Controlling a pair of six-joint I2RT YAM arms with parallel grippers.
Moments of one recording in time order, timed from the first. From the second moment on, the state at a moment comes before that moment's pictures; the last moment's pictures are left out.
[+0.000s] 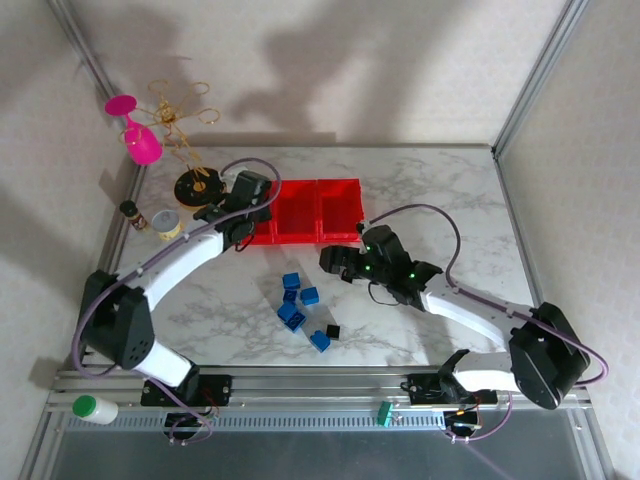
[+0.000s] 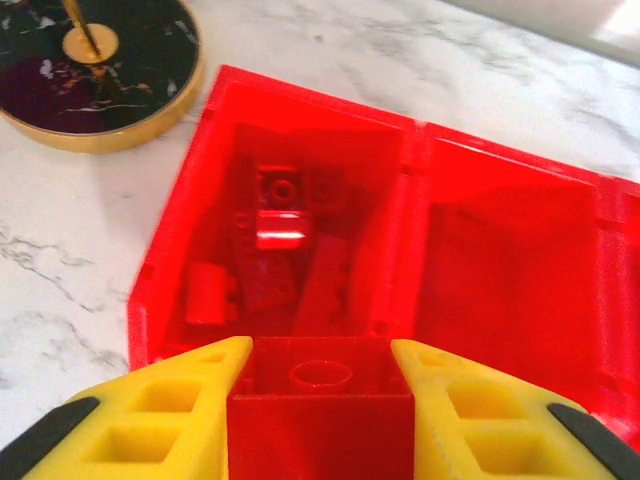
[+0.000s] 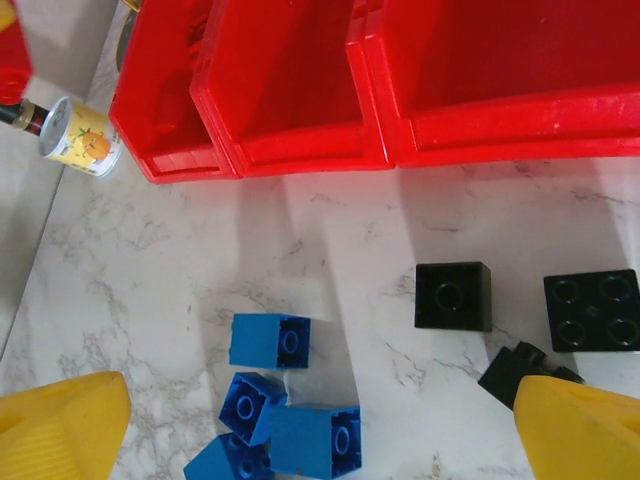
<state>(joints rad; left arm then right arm) -0.43 1.55 1.18 -0.44 -0.42 -0.64 0.76 1.29 0.73 -0.07 -0.07 0.72</state>
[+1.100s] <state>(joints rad) -0.33 1.62 1.22 -0.39 -0.29 -0.56 0.76 1.27 0.75 -0.12 -0.02 0.72</state>
